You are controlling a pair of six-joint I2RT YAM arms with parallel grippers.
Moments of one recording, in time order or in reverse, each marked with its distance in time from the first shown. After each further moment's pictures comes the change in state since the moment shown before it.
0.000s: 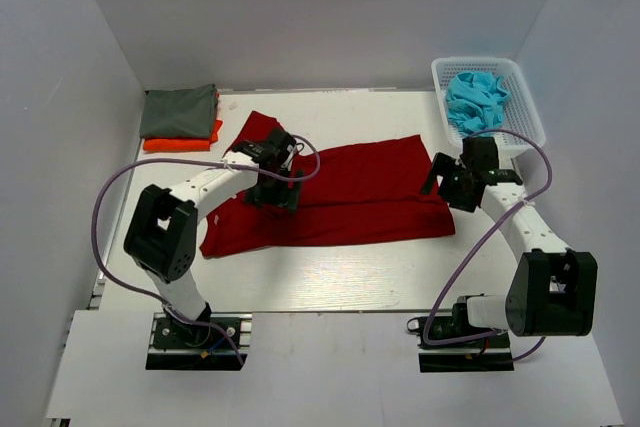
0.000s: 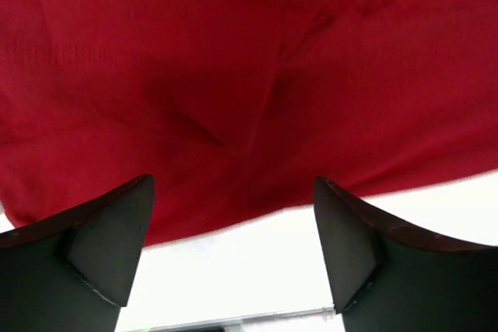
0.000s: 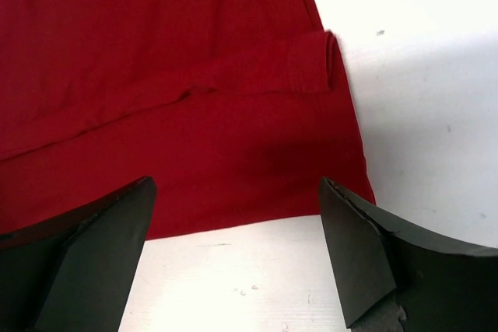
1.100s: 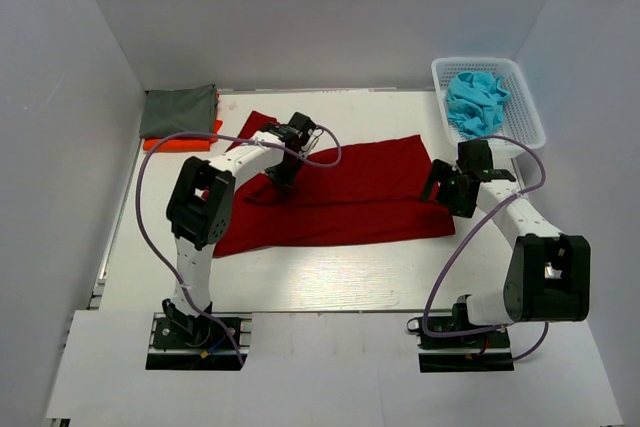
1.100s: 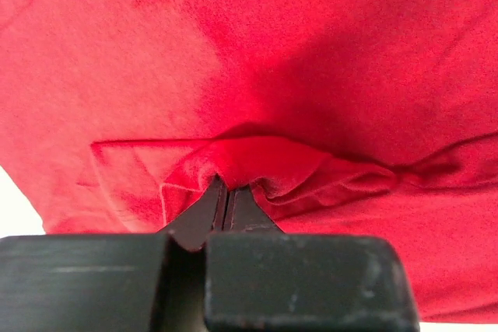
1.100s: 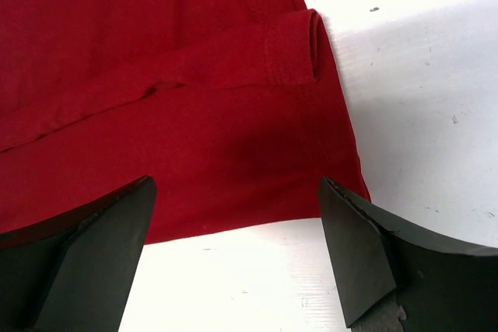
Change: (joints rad) left arm -0.004 0.340 0.328 -0.005 -0.188 0.340; right arm -0.002 0.063 -0.033 0.016 0.016 0.011
